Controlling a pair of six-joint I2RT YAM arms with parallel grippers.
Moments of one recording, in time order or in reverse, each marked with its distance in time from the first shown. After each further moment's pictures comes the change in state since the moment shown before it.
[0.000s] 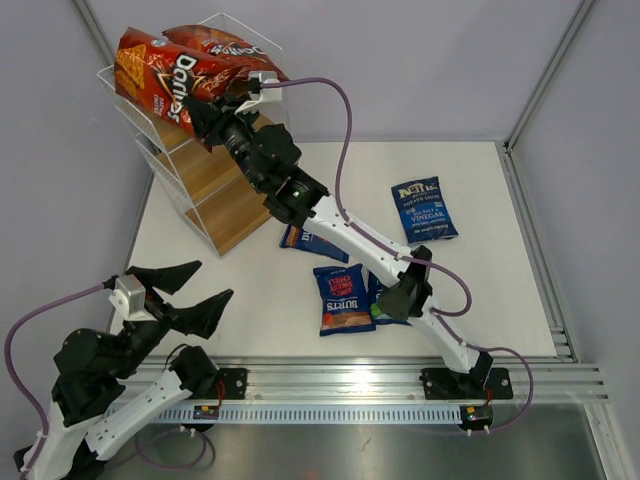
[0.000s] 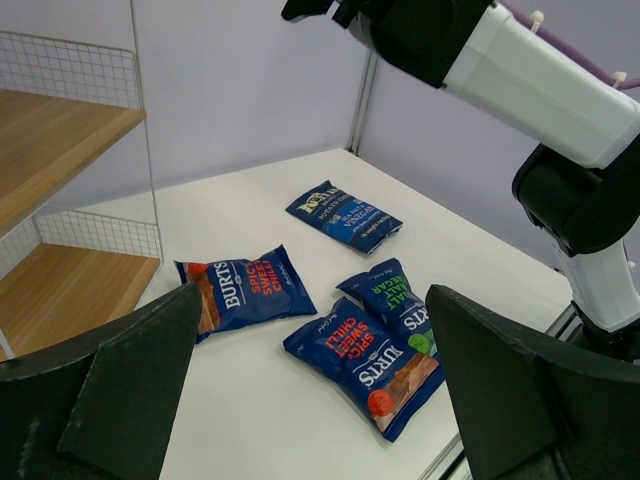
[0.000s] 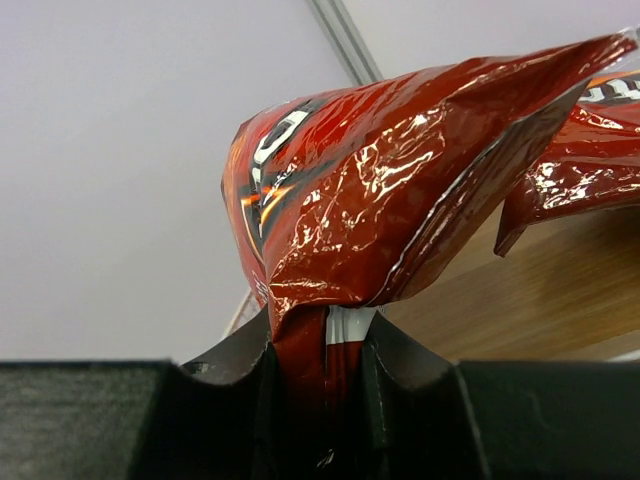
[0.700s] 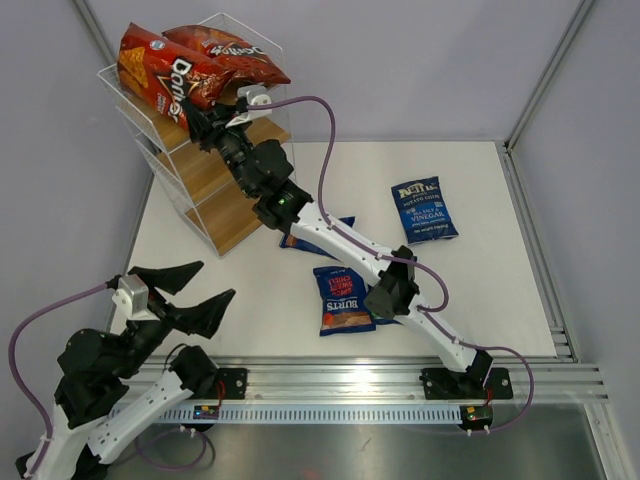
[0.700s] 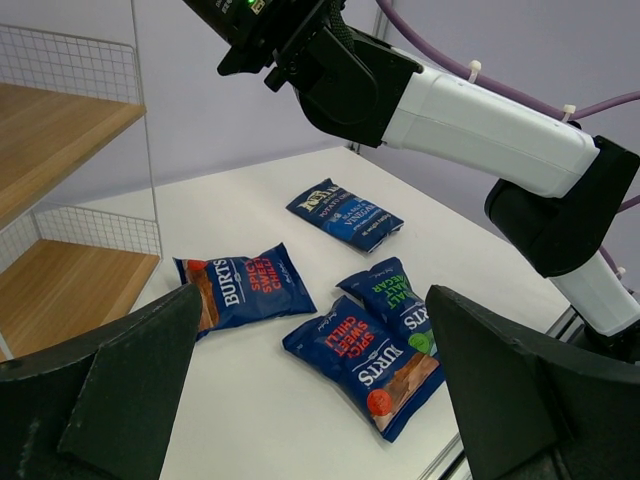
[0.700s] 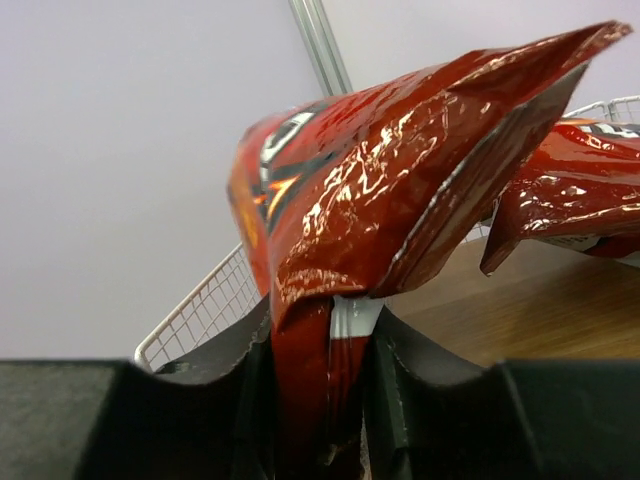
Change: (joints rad) left arm 0.046 0.000 -0.013 0.006 0.035 -0.015; right arm 0.001 0.154 0.049 0.261 -0.010 -0.259
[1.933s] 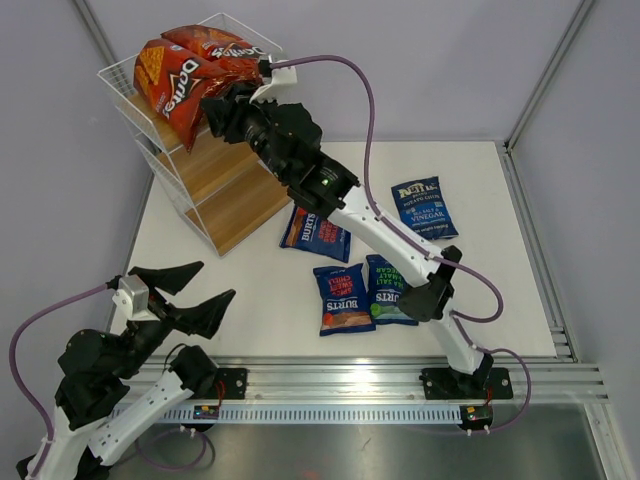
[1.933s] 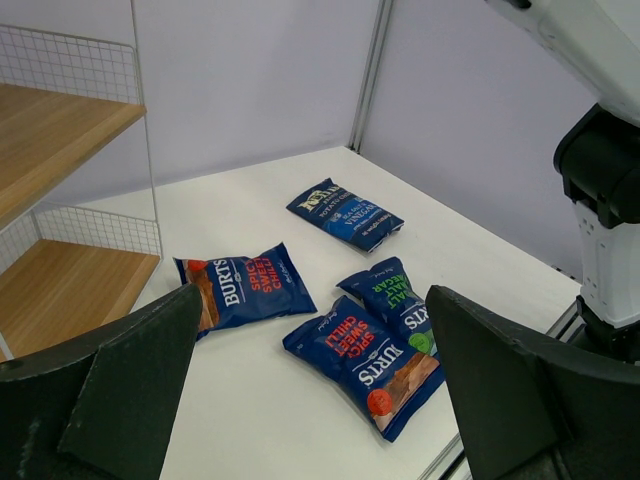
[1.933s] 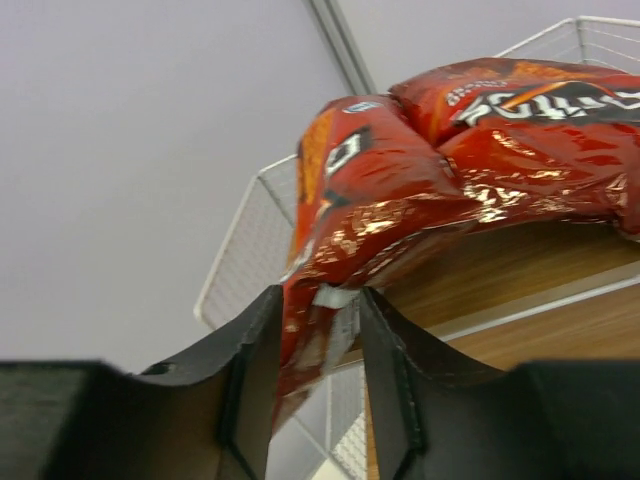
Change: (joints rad) left arm 0.025 0.000 0.000 -0.001 0.026 -0.003; right arm -0.018 -0.316 -0.143 -0.497 -0.039 0.192
